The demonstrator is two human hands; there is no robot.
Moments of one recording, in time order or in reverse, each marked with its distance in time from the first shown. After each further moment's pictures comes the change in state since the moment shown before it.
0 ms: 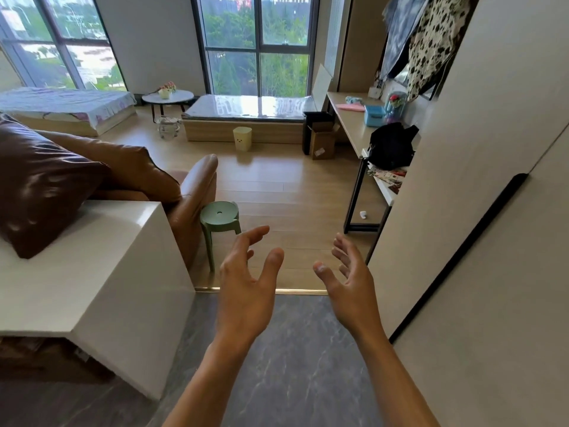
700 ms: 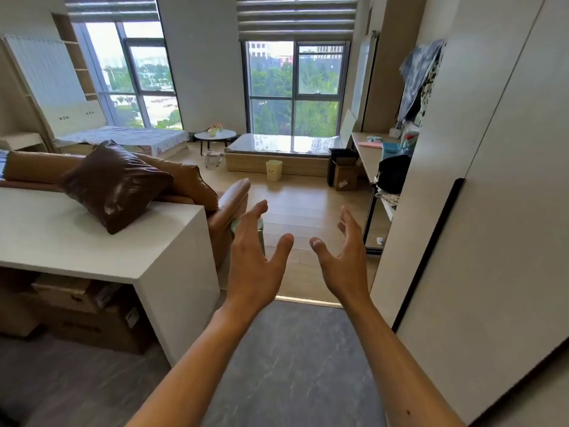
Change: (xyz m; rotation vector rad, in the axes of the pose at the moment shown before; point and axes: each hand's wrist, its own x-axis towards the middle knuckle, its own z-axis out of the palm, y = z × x) left_hand -0.201 0.116 -0.042 0.138 0.142 0.272; right_hand -0.168 -0.075 -0.096 0.006 0.038 -0.275
